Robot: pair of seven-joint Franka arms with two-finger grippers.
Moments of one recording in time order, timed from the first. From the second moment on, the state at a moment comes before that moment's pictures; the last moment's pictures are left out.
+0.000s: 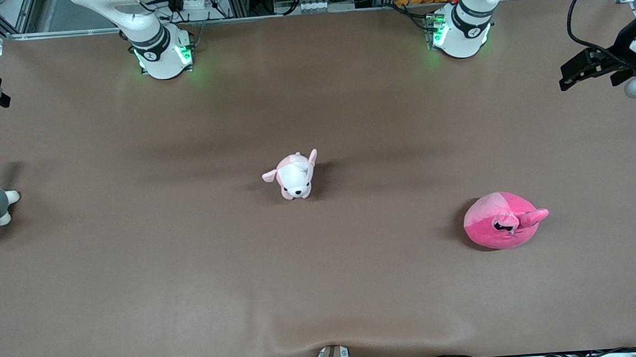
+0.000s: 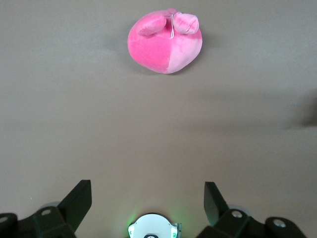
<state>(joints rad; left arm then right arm) 0.01 -0.05 -0.08 -1.56 0.03 1.44 -0.08 -0.01 -0.13 -0.08 -1.55 -0.02 1.40 -0.13</state>
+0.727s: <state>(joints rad) 0.07 -0.02 -0.07 -1.58 0.03 1.47 -0.10 -0.01 -0.13 -0.08 -1.55 -0.02 1.40 -0.13</state>
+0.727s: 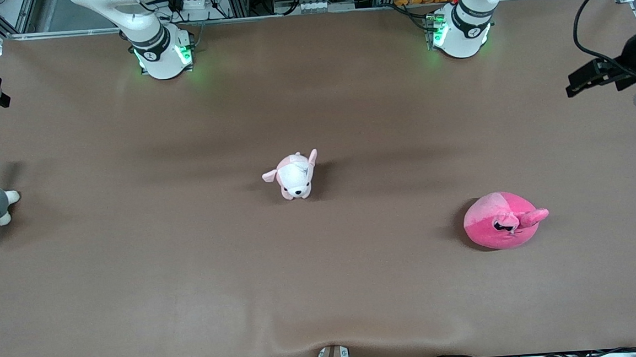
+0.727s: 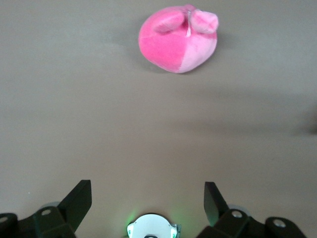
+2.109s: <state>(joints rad) 0.20 0.21 -0.06 -1.52 0.03 1.63 -0.44 -0.04 -0.08 -0.08 -1.54 -0.02 1.40 -0.13</state>
